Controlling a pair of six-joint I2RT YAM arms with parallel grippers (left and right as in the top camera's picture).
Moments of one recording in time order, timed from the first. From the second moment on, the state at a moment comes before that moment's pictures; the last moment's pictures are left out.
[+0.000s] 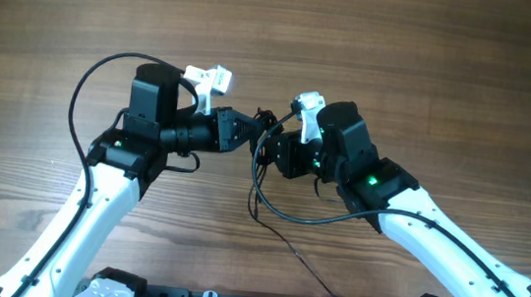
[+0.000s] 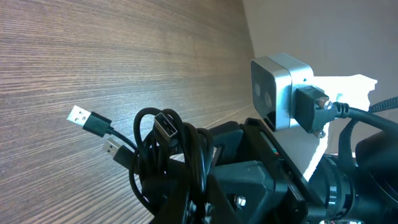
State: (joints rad) left arm -0.24 1.25 0.83 -0.27 0.82 -0.56; right arm 0.62 1.41 0.83 -0.13 -0.32 0.45
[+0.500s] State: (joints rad) left arm -0.25 1.25 0.83 -0.35 0.62 -0.82; right arm 0.61 1.37 0.83 -0.23 -0.33 0.47
